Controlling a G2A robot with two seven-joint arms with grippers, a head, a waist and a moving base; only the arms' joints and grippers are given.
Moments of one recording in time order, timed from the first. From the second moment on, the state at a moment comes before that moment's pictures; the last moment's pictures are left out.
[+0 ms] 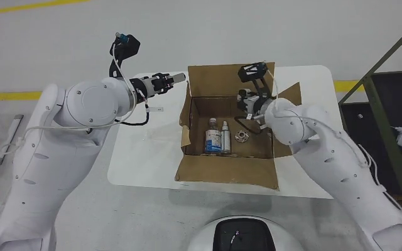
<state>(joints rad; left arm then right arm) 0.20 -0.84 -0.80 -1.70 0.16 0.56 -0.98 -0.75 -1.27 1.13 -1.69 -0.82 0.24 0.86</state>
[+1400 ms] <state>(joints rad) 0.20 -0.84 -0.80 -1.70 0.16 0.56 -0.98 -1.30 -1.25 1.65 -1.68 -0.21 -0.15 0.30</state>
